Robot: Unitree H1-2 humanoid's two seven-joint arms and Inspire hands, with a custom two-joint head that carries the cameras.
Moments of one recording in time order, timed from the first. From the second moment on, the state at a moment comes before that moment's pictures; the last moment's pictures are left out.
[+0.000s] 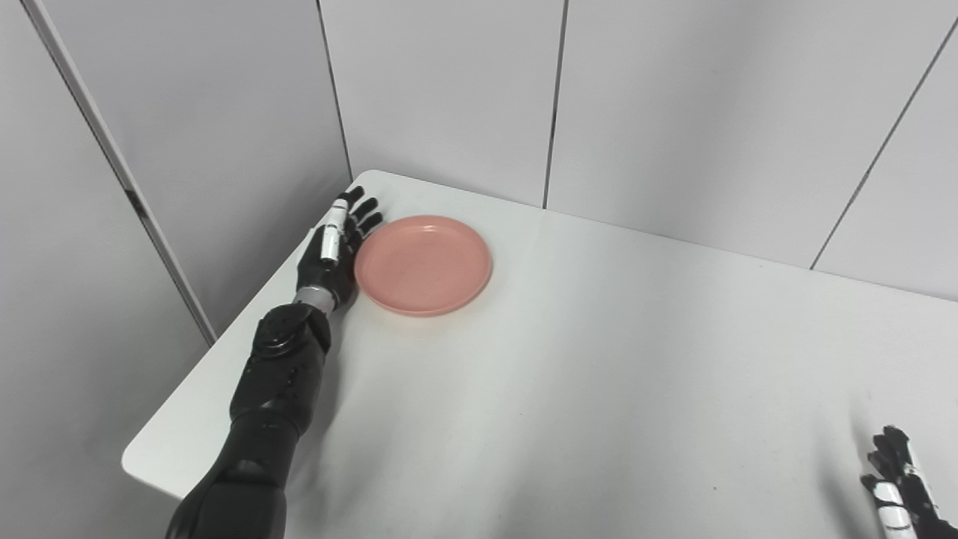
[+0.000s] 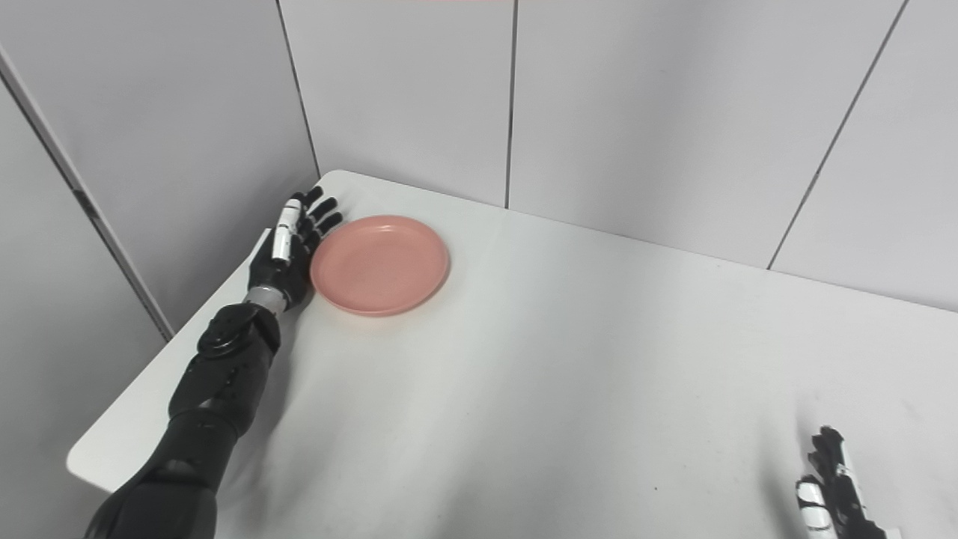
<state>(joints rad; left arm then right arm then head) -0.57 0.38 0.34 0.68 -0.38 -0.03 -0.15 0.01 -0.19 0.00 -0.16 -0.09 0.01 0.11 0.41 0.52</state>
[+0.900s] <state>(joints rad) -0.53 0.19 0.24 0.48 -0.37 0.06 -0.15 0.01 -0.19 0.01 -0.13 -0.09 -0.02 0.10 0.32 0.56</state>
